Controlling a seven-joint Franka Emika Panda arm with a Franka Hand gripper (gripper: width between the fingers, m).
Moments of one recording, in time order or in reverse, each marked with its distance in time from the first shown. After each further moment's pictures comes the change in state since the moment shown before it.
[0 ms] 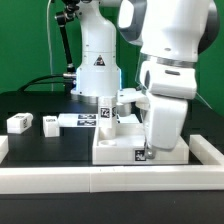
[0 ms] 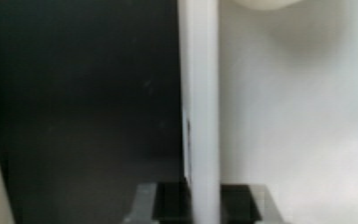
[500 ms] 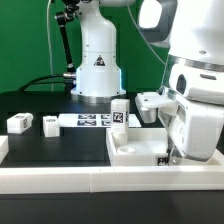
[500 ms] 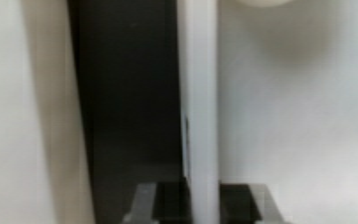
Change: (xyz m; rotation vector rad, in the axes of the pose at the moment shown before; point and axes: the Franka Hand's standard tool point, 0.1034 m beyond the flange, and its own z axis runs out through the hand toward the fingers) arm 0.023 0.024 -0.003 0.002 -0.025 -0.033
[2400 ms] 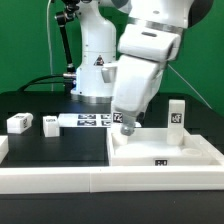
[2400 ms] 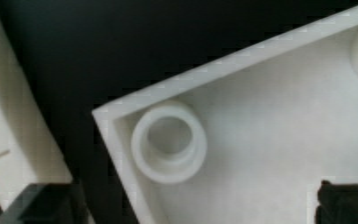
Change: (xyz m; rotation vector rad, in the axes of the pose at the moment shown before) arm -0.081 -0.033 -0.039 0.053 -0.032 0.400
